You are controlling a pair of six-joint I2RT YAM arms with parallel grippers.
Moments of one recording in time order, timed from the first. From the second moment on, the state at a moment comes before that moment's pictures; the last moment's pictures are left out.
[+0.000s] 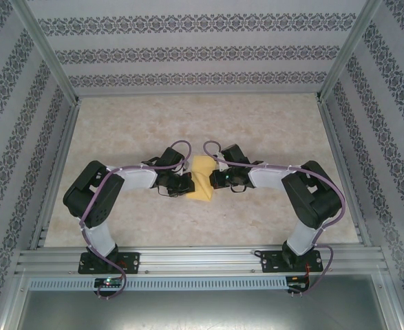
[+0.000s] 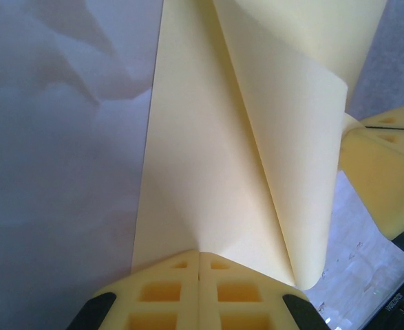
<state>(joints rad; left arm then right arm) -0.55 1.78 0.89 -0.20 0.47 -0.76 0.55 1.73 0.84 -0.10 -0.33 0.39</state>
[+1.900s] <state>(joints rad) -0.55 1.79 0.90 -0.21 0.47 -0.74 0.56 1.78 0.89 -0.14 -0.31 0.36</state>
